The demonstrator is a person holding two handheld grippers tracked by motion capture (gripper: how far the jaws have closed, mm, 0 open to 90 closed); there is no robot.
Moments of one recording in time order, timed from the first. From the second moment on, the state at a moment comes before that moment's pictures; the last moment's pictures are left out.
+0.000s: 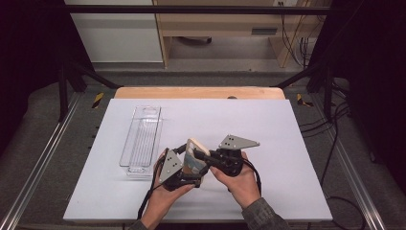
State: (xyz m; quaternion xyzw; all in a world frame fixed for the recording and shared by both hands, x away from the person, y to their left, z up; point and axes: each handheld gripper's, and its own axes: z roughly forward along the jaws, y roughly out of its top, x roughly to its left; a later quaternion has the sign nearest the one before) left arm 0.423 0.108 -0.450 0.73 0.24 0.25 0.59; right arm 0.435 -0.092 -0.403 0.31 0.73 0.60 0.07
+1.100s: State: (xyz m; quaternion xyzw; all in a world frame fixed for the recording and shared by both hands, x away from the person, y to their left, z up) left arm 0.422 0.109 -0.446 0.73 0.25 0.25 0.59; right arm 0.428 -0.095 -0.399 0.32 0.73 0.60 0.10
